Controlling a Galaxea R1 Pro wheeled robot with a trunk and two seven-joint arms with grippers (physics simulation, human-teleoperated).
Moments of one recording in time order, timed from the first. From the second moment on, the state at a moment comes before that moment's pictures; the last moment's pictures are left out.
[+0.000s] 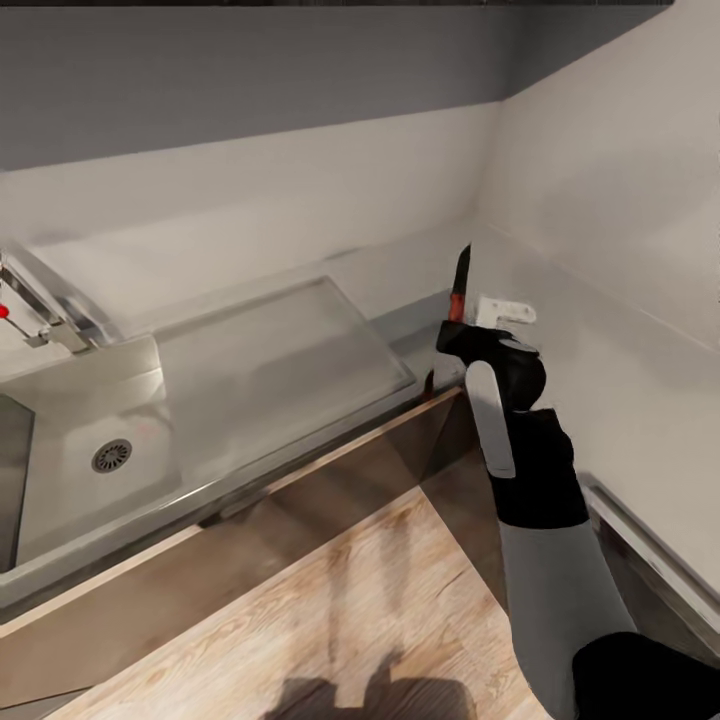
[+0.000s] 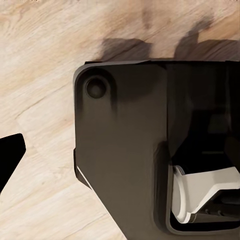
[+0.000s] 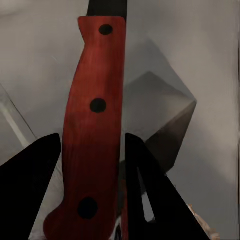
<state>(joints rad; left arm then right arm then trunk) 0.37 0.01 -0.09 -0.92 0.06 -0.21 0.00 -0.95 0.17 0.13 -1.56 -0.27 0.89 -0.54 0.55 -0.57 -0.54</state>
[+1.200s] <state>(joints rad) 0.37 0.01 -0.09 -0.92 0.07 -0.21 0.00 -0.67 0.17 0.21 -1.62 -0.27 0.73 -0.53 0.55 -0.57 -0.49</state>
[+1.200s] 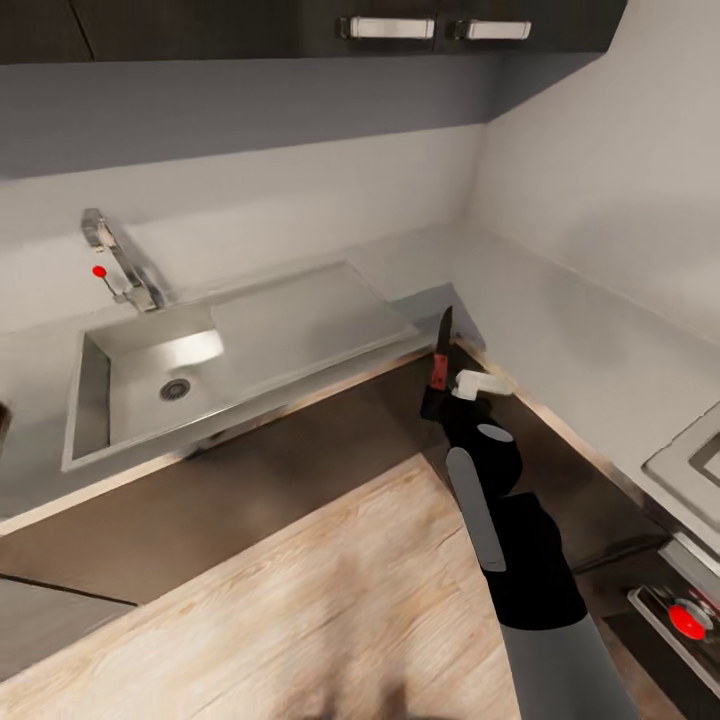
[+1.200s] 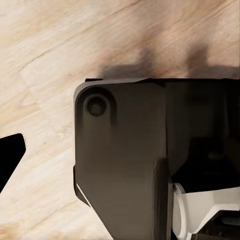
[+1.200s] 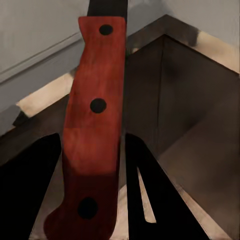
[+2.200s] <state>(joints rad) 0.37 0.01 -0.09 -0.92 0.07 -0.21 0.00 -0.67 0.17 0.21 -1.61 -0.27 0.73 -0.53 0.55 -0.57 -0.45</state>
